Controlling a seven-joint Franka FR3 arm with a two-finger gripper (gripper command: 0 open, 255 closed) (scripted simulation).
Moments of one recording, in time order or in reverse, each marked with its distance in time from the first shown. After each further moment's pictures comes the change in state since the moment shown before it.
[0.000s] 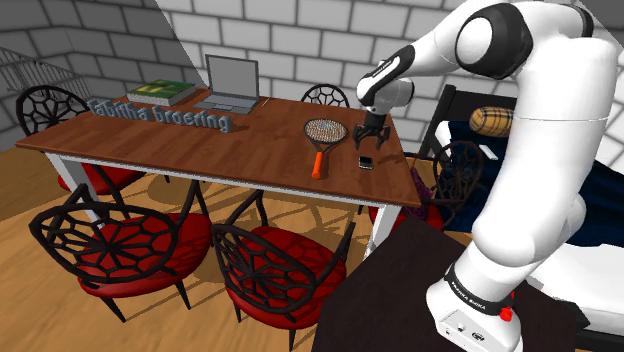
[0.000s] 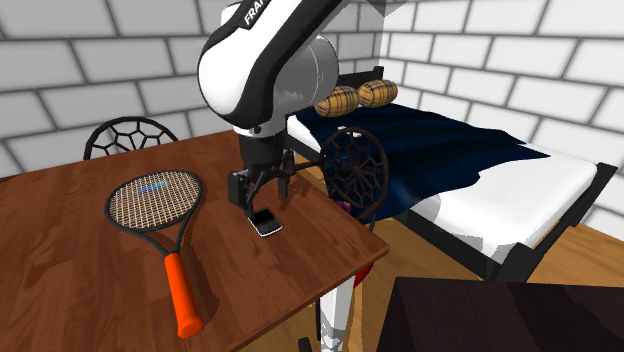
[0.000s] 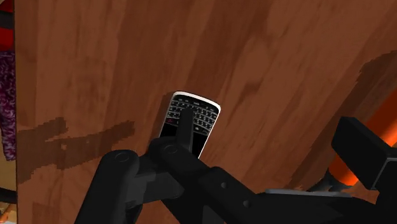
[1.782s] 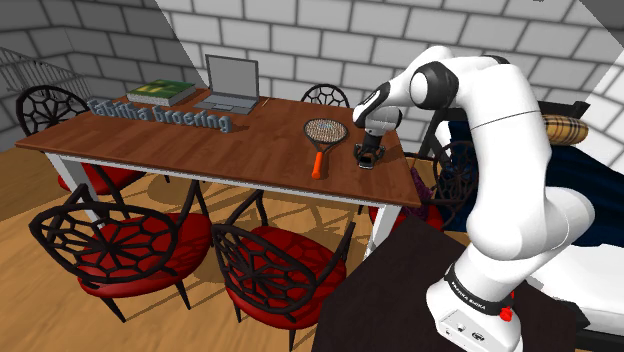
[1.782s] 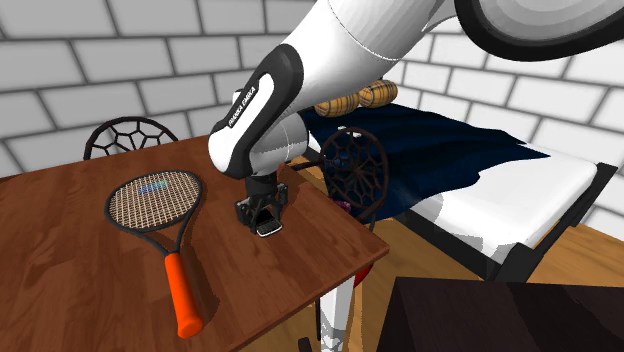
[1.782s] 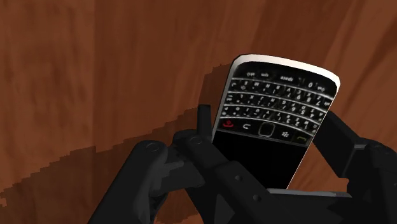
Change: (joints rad) arm -0.144 0.442 0.039 0.356 0.141 0.051 -0.037
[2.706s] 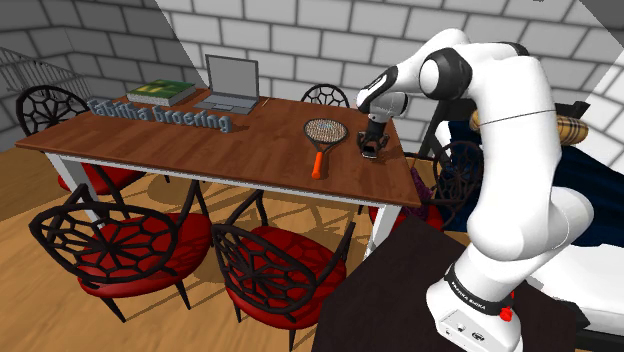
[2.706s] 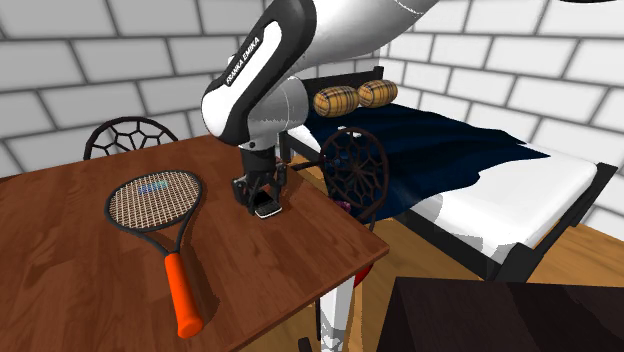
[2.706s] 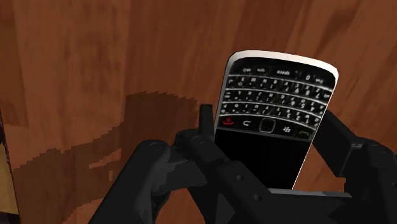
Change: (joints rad) arm 0.017 -0.112 -0.026 -0.017 -0.030 -0.096 0.018
